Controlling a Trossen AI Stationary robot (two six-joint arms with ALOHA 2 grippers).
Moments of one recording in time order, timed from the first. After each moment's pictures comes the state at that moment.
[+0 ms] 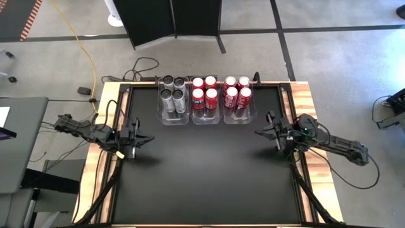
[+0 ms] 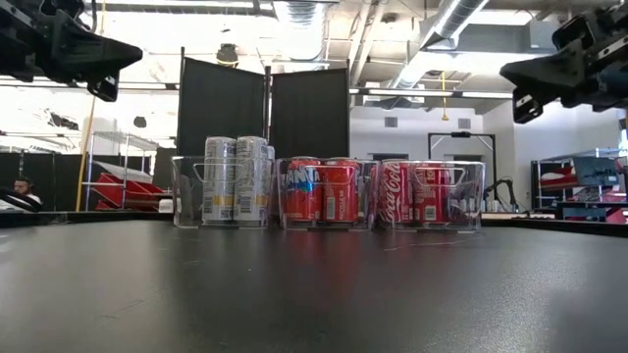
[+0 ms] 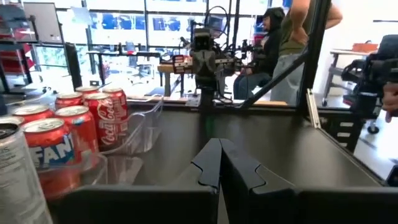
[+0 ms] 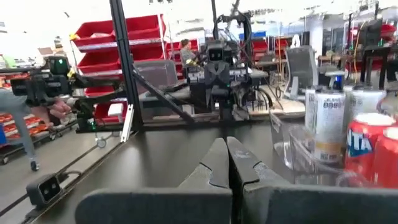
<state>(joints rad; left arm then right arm) -0.35 0.00 0.12 -0.03 -0.42 0.01 -0.33 0.00 0.01 0.12 -0.42 0.15</state>
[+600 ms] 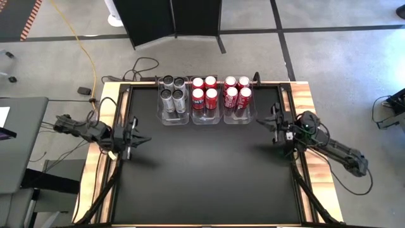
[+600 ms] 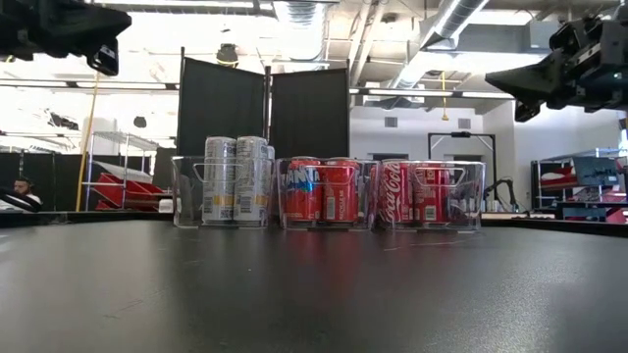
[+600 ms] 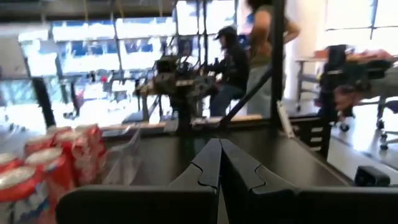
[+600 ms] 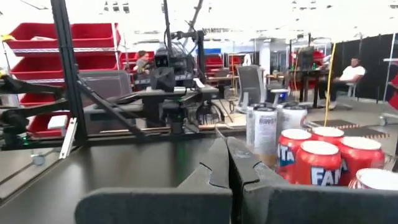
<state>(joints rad) -0.33 0.00 0.18 -0.02 -0.28 0.11 -0.56 0.00 0.01 0.20 -0.45 0.11</state>
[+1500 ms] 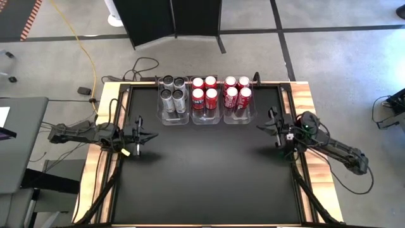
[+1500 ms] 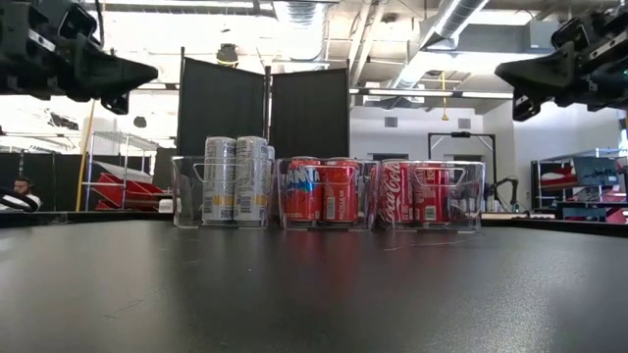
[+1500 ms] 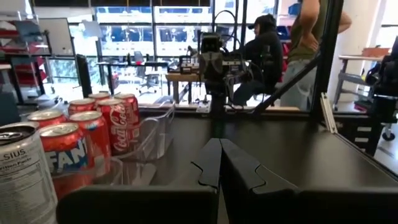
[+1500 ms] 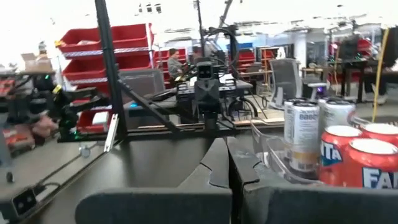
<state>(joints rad) -0.12 0.00 0.01 0.08 -0.22 0.03 -0.50 0.00 0.01 0.18 -0.54 0.14</state>
